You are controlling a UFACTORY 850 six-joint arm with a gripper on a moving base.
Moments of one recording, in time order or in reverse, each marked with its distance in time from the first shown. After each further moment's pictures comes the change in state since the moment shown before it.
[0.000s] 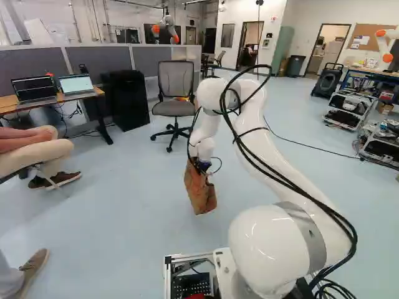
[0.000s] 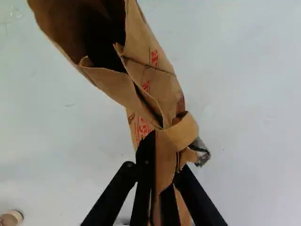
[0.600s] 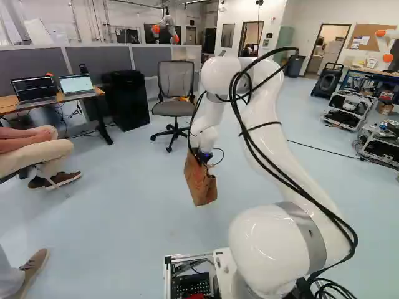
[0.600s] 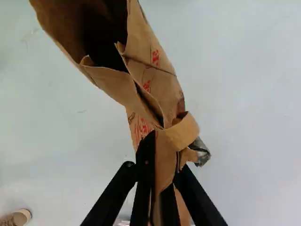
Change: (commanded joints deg) arm 0.0 11.5 7.6 0.0 0.0 0.0
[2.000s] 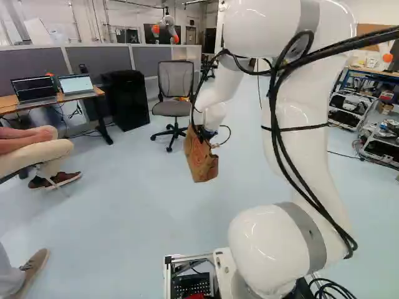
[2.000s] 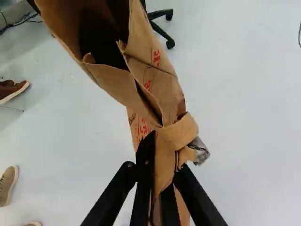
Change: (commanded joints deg) arm 0.0 25.6 12.6 0.0 0.0 0.0
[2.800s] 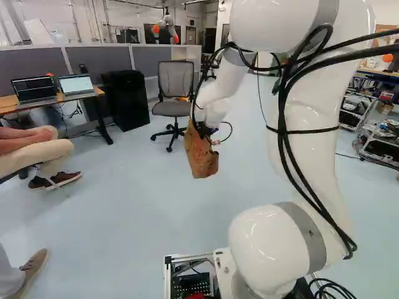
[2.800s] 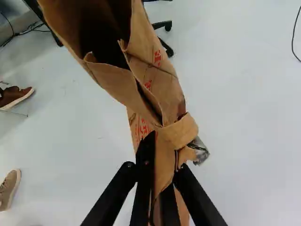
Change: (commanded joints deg) arm -0.1 2.9 1.7 -0.1 0.9 0.0
